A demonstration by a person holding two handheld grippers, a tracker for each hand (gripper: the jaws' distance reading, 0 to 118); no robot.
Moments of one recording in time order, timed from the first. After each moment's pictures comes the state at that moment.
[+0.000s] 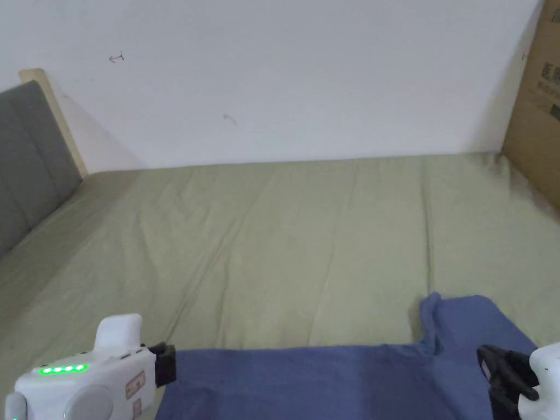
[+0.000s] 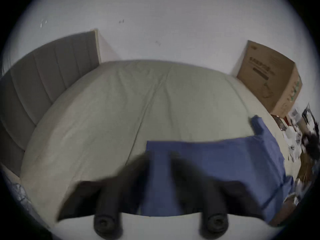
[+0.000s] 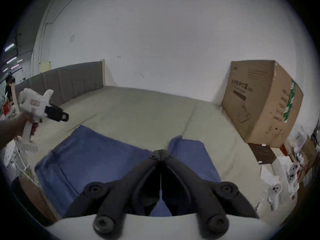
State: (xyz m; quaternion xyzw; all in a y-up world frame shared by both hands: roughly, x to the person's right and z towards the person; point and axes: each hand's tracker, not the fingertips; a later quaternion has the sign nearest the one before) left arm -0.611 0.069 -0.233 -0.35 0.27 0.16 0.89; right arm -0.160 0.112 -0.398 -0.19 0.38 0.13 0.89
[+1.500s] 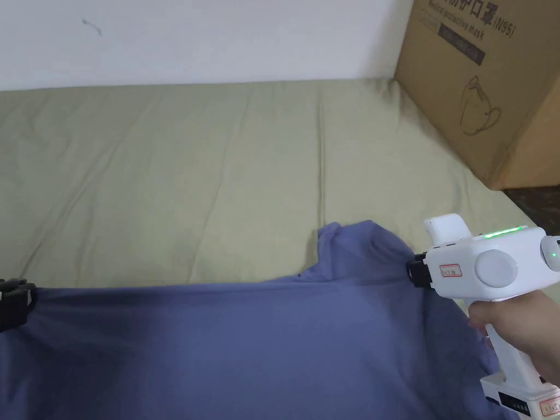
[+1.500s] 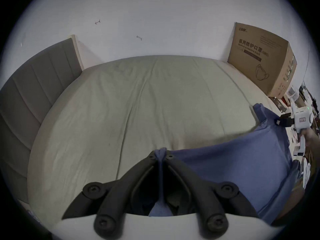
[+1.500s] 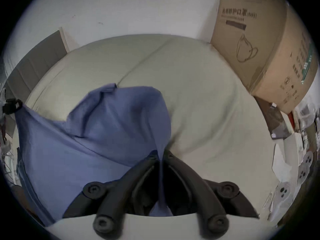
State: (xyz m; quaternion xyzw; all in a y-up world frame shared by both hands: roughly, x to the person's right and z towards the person) left arm -0.586 0.084 -0.261 -0.37 0.21 0.09 0.90; right arm -0.134 0.021 -0.605 -0.42 0.30 0.17 0.84
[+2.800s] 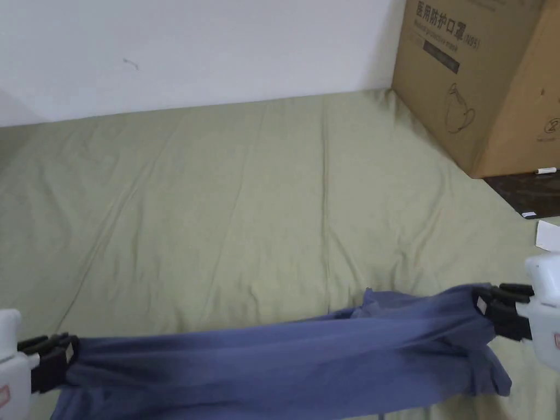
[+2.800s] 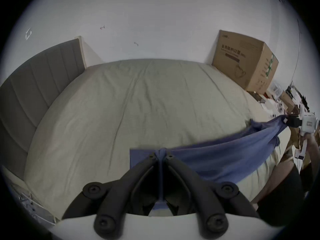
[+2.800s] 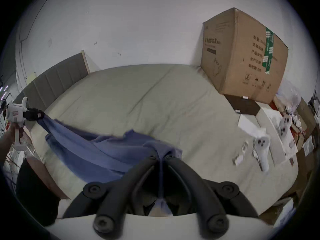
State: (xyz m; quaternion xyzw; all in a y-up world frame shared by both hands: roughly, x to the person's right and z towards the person) left arm -0.503 0.097 -0.106 -0.35 0.18 0.10 0.91; right arm 0.021 0.103 -0.396 -0.33 0.33 0.10 0.88
